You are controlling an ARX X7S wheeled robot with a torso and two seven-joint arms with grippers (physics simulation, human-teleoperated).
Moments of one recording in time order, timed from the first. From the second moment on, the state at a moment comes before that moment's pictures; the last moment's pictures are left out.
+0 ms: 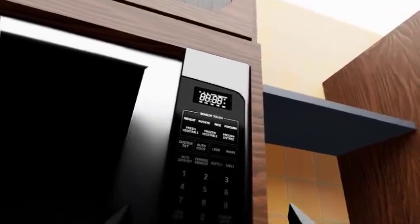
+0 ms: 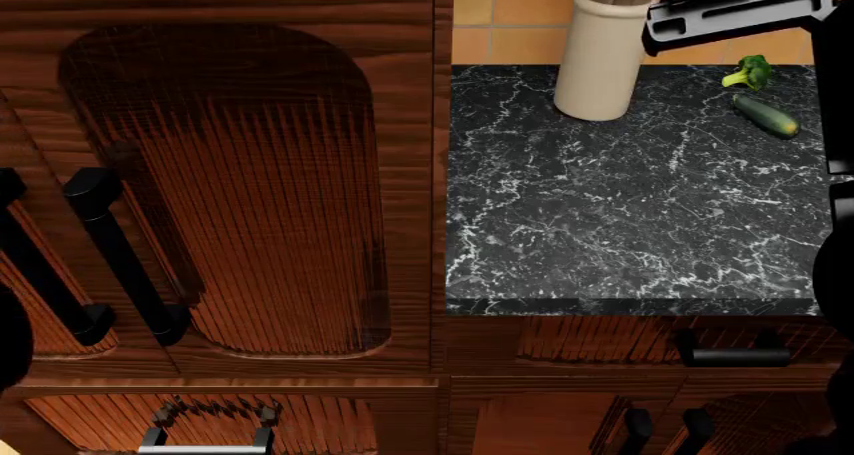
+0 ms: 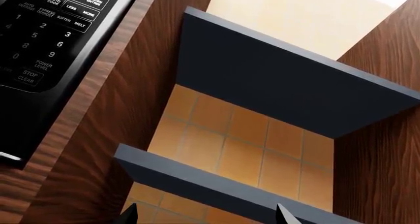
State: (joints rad) left arm -1.62 -0.40 -0.06 0.63 -1.57 -1.08 -1.07; right arm 1.03 0.45 -0.12 -0.88 0.25 1.04 0.18
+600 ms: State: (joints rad) left arm -1.62 -0.28 0.18 0.31 -1.03 -0.88 -0.82; right arm 1.03 0.46 -0.13 -0.88 0.25 1.04 0.19
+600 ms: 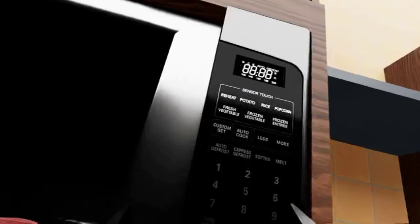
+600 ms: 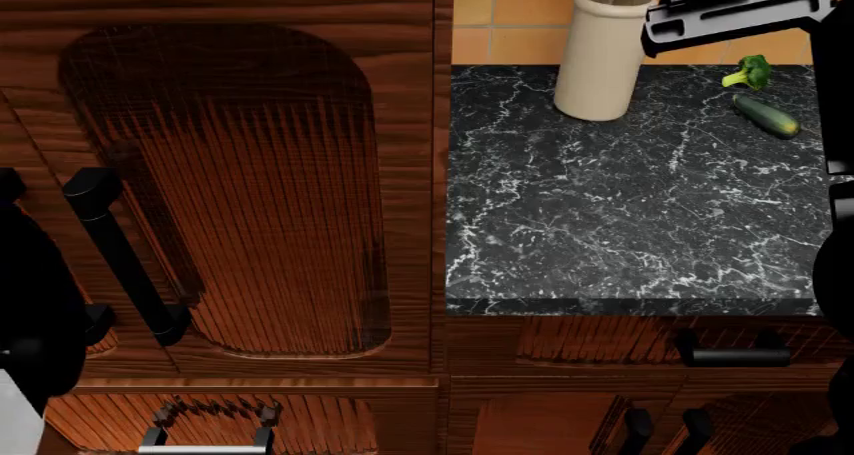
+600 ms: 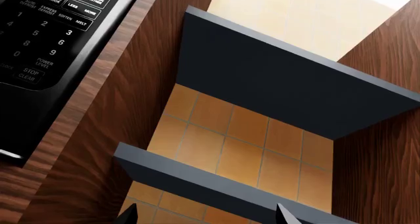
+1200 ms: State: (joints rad) left arm -1.52 -0.35 0.30 0.10 -0.65 -0.65 -0.82; right arm 1.03 0.46 -0.13 -0.88 0.26 1.04 0.19
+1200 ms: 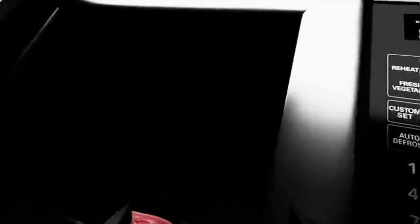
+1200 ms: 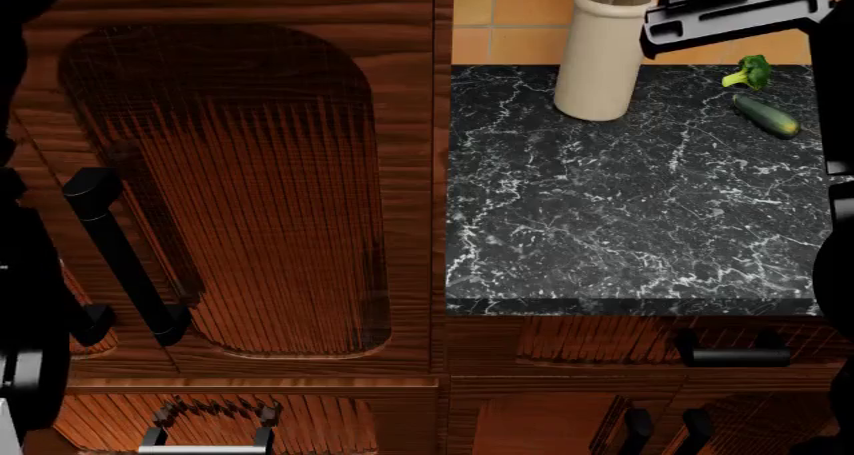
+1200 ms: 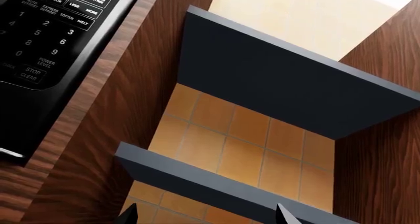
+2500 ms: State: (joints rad) left arm -1.48 -0.62 0.25 -0.27 -0.46 -0.52 -0.76; right arm 1.04 0.48 -0.13 -0.88 0.29 1.04 0.20
